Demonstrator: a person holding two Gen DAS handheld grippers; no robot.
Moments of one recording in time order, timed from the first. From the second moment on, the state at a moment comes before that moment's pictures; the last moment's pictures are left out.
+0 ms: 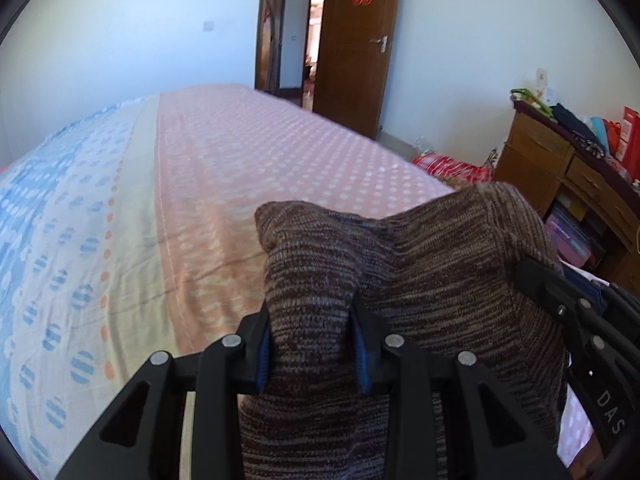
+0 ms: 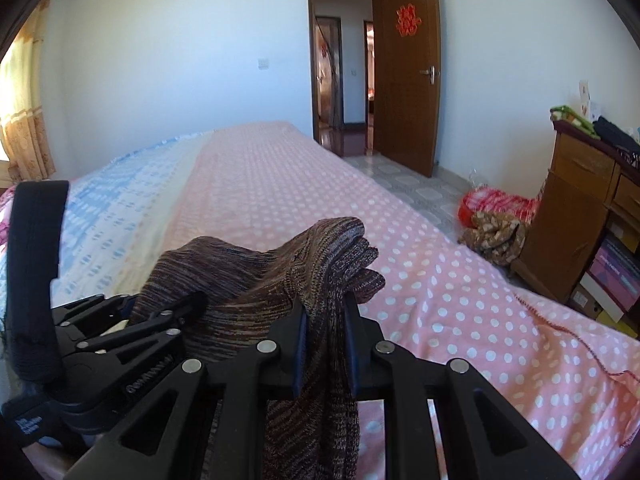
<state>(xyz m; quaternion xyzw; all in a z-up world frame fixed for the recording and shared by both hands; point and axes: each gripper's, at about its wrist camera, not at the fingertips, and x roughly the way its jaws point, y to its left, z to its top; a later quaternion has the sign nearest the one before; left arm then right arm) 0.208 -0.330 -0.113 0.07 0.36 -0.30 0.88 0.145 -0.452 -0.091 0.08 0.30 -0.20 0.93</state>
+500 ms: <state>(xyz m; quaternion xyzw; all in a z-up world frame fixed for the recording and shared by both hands) 0.241 -0.313 -0.133 0.02 0.49 -0.28 0.83 0.161 -0.495 -0.128 0.16 0.41 -0.21 0.87</state>
